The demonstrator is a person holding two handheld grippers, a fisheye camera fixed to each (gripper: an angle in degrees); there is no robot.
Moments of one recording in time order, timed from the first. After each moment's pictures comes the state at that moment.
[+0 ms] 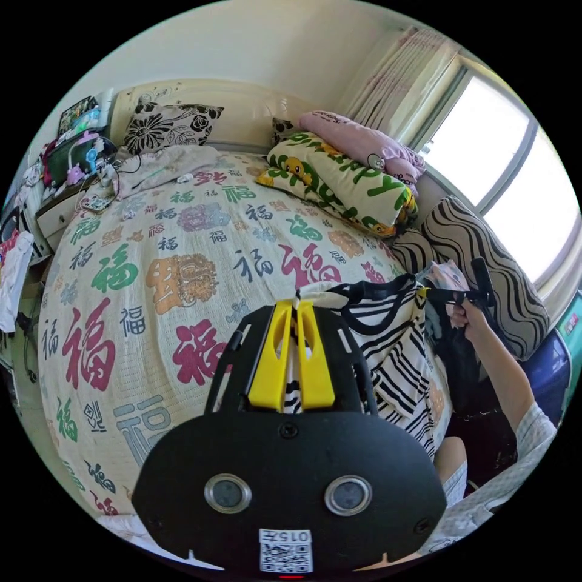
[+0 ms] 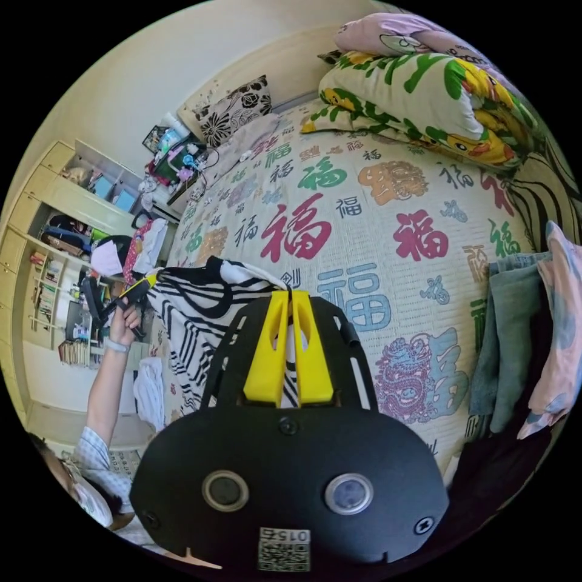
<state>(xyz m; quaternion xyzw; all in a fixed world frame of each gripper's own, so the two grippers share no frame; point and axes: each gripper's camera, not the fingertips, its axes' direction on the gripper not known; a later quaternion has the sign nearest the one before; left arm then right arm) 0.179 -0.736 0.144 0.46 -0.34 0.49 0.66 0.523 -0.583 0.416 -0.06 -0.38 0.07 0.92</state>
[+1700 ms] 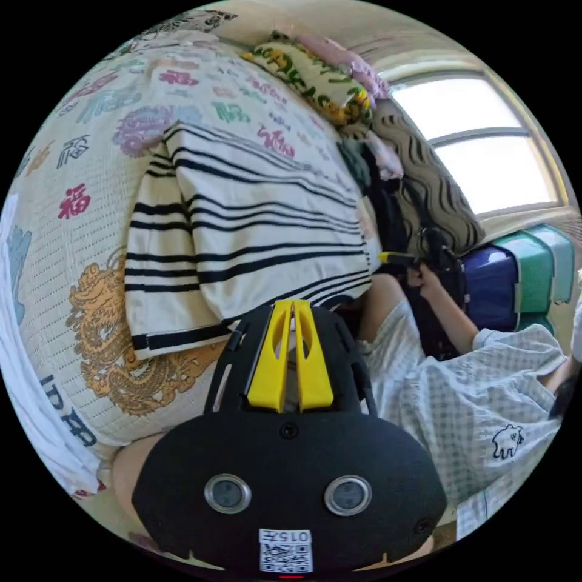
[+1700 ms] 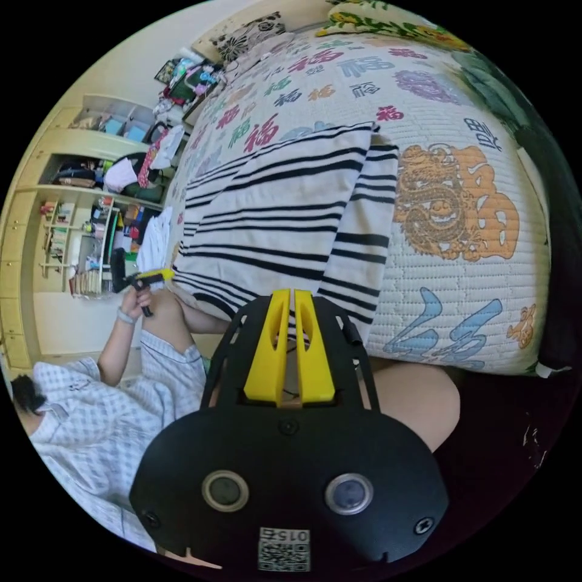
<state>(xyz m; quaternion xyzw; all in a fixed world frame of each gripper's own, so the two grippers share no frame) -0.244 -0.553 0.236 0.24 -0.31 0.42 0.82 0.448 -0.132 0.298 -0.18 -0.43 0.04 0.88</state>
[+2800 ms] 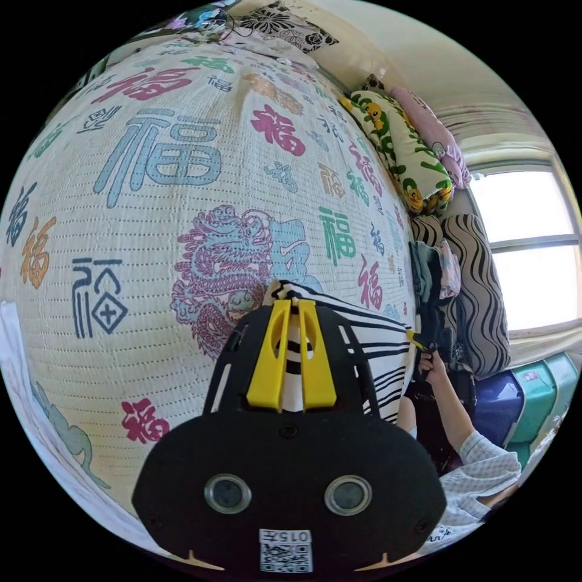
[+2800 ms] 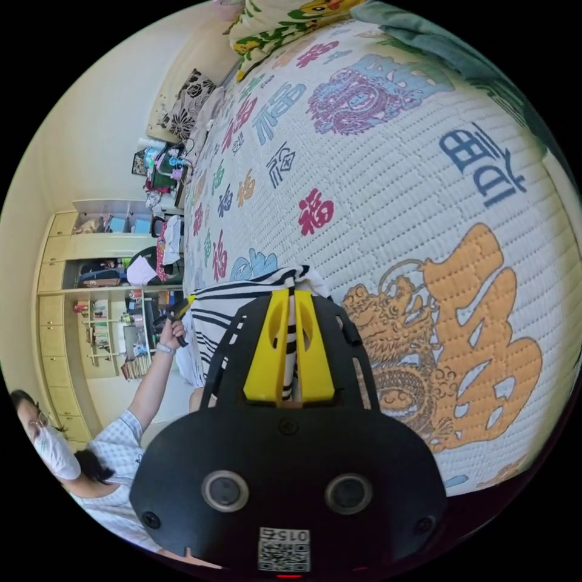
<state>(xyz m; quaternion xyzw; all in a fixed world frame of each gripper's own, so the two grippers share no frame) -0.127 -0.682 0.015 0.40 -0.22 0.33 0.83 0.478 -0.246 0.461 -0.16 -0.50 0.22 0.82</state>
